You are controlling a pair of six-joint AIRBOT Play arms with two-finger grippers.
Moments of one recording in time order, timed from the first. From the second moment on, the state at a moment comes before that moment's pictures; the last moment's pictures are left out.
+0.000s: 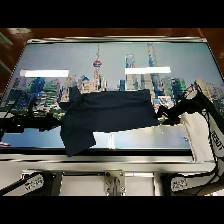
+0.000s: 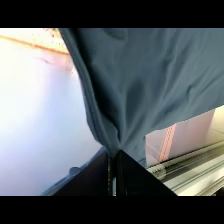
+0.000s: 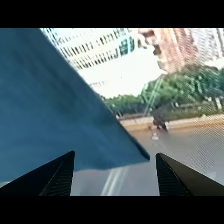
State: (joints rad) left arm 0.36 -1.21 0.68 0.68 -1.20 -1.03; right arm -0.20 -1.64 1.10 -1.13 1.23 1.60
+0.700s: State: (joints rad) left arm 0.36 -1.07 1.39 0.68 -1.22 -1.07; right arm -0.11 -1.38 1.46 -0.93 1.16 1.39
